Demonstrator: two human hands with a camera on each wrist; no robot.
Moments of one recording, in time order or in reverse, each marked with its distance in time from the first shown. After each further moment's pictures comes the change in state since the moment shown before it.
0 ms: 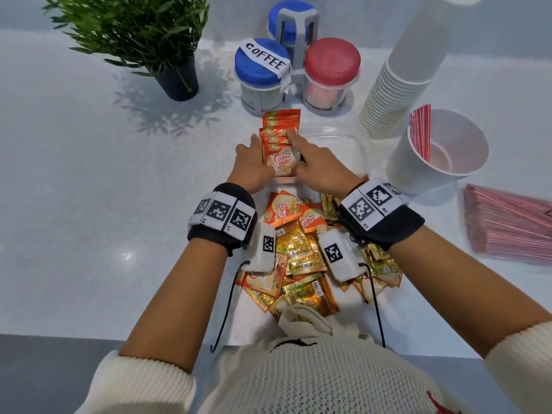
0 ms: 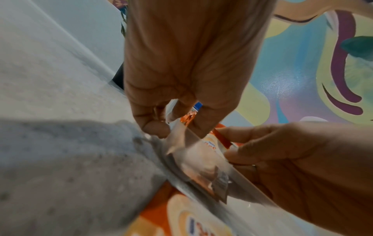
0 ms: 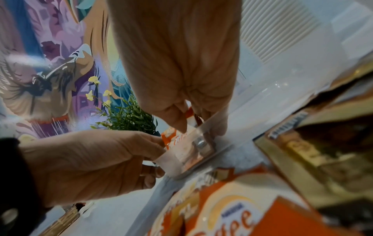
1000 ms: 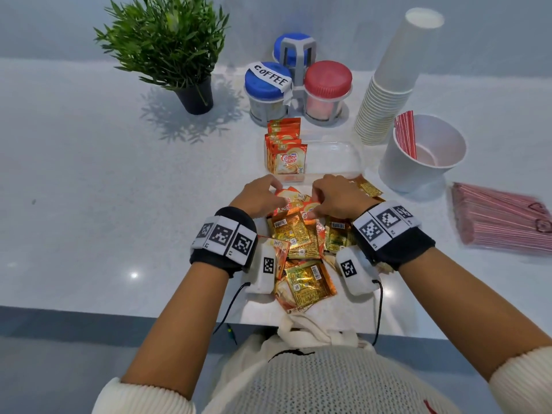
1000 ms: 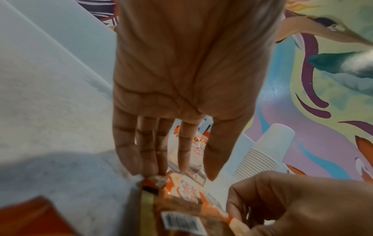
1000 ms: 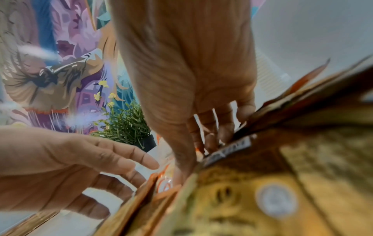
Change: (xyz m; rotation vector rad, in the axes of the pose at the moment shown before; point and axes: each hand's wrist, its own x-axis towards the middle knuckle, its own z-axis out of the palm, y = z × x) left_hand -0.065 -0.013 0.006 0.023 -0.159 -0.040; right_hand -0.044 0.028 0.015 -0.305 -0.069 0.095
